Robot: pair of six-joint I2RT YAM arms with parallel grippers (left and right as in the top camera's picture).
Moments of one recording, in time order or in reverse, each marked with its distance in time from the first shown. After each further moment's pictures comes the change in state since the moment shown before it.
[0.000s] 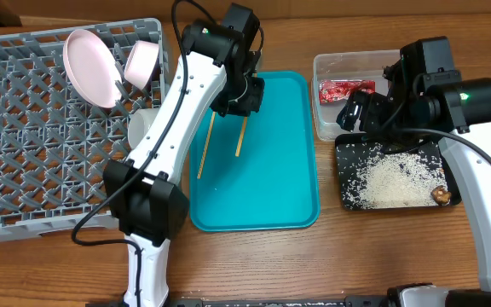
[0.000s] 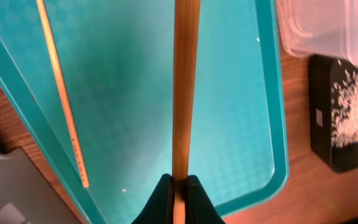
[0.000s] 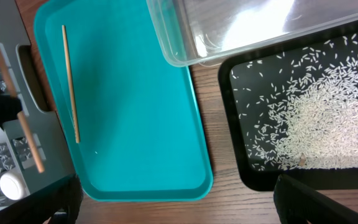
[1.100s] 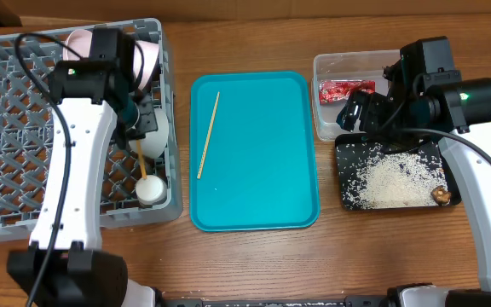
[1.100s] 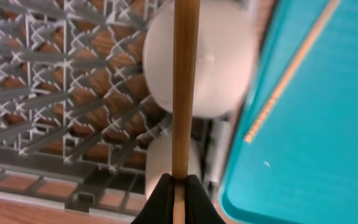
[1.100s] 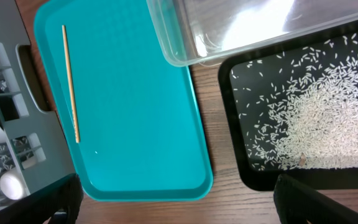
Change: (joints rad) left arm 0.403 -0.467 -0.528 0.097 -0.283 -0.077; right arm 0.000 0.000 0.000 0.000 0.000 0.000
